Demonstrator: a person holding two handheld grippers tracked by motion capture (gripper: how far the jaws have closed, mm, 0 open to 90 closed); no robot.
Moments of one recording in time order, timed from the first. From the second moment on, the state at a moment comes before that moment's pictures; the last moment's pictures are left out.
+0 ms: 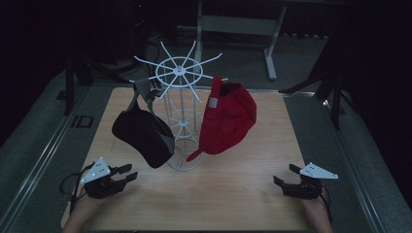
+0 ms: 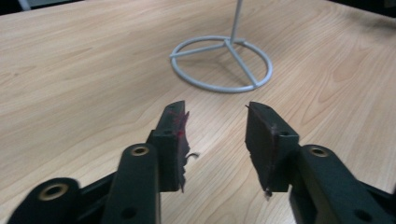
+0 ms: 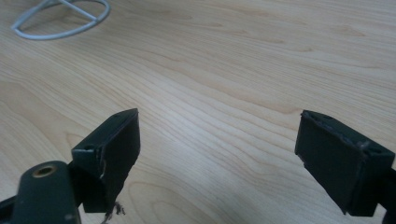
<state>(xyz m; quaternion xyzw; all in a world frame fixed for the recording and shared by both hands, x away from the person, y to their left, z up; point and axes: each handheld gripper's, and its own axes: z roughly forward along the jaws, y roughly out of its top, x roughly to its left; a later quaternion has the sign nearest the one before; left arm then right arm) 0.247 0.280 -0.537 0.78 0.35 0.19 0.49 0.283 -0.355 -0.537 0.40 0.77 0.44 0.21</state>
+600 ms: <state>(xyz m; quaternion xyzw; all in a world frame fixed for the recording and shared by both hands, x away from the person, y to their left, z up) 0.241 0.286 -0.548 0.77 0.38 0.21 0.47 0.284 -0.355 -0.543 0.43 0.76 0.43 0.22</state>
